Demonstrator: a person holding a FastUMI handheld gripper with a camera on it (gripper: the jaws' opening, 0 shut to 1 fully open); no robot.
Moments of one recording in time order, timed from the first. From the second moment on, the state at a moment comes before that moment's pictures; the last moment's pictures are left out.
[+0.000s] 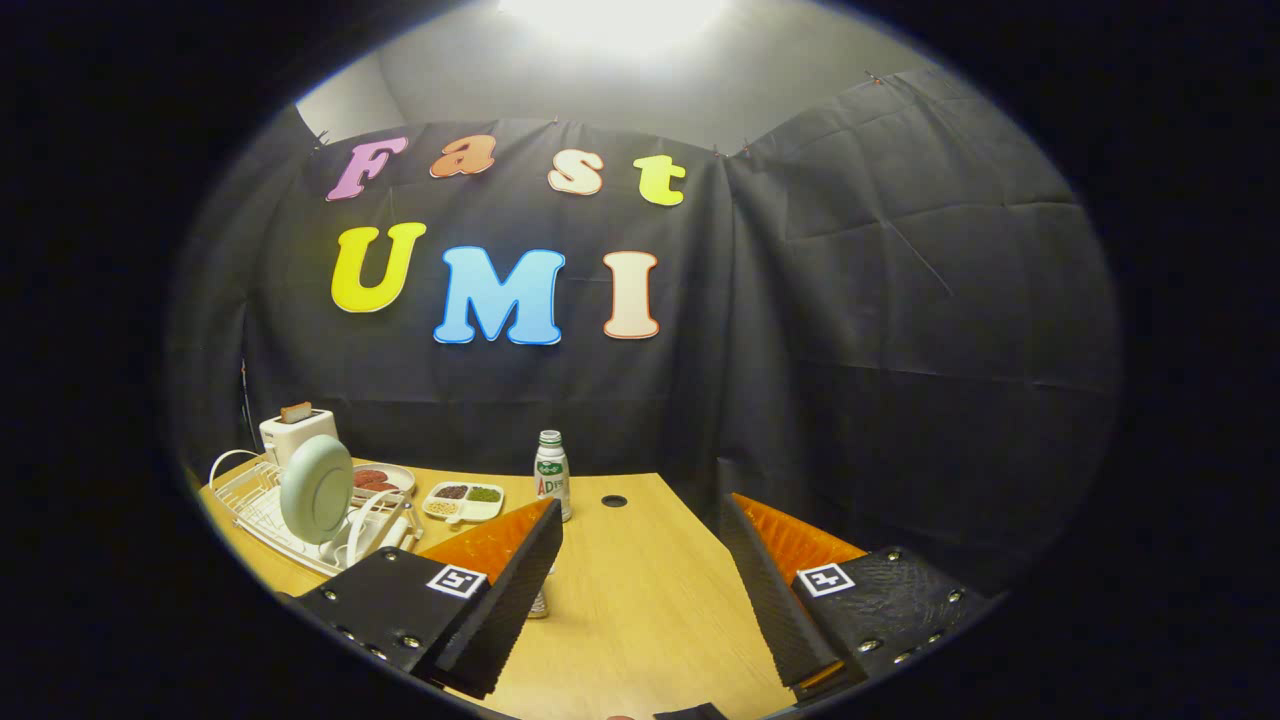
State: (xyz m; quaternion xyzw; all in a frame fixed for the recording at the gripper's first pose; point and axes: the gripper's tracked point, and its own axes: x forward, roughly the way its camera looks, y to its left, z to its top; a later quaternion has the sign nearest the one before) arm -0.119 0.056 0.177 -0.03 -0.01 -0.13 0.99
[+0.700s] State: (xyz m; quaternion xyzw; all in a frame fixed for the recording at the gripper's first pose) arm -0.028 0.335 0.167 0.03 0.05 -0.01 1.00
